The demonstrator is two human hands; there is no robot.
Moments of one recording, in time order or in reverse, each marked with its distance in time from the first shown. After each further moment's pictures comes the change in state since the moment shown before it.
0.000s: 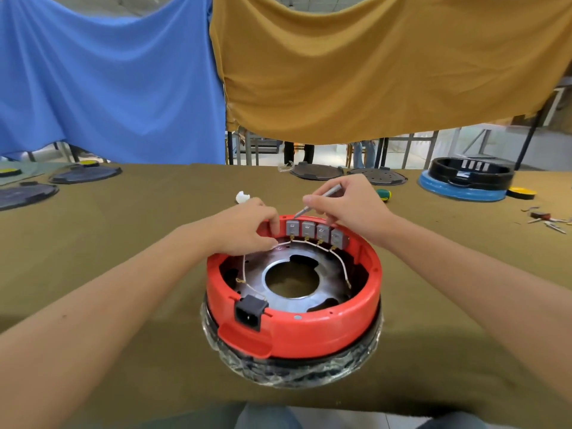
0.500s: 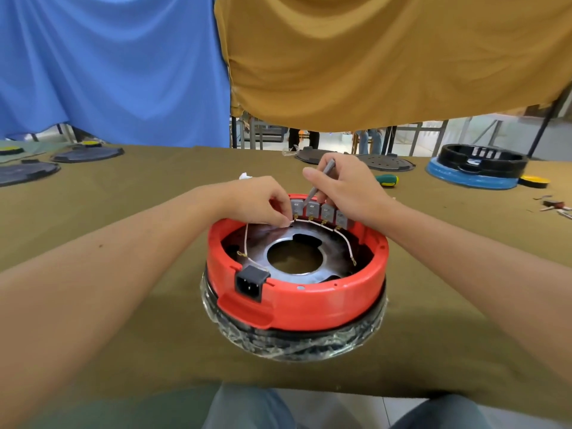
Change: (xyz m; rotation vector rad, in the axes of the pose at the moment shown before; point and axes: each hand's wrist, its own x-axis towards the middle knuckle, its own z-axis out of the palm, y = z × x) left_hand 0.019 0.006 0.001 -0.082 -0.081 0.067; right_hand 0.005 0.004 0.017 -0.213 0.039 -0.173
